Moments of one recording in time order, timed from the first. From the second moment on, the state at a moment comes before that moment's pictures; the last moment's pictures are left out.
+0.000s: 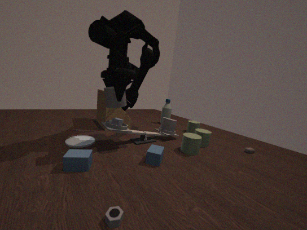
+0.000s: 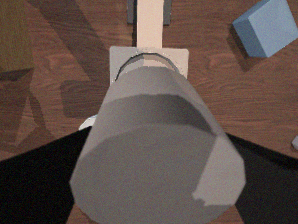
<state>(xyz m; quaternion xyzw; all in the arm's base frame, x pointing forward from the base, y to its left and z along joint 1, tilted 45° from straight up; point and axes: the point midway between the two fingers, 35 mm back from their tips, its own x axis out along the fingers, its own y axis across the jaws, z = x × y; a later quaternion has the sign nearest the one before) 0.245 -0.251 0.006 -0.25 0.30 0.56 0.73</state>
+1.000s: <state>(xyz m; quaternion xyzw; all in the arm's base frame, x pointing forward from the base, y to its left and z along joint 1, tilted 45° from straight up) 0.138 -0.272 -0.110 -0.25 0.31 0.56 0.73</state>
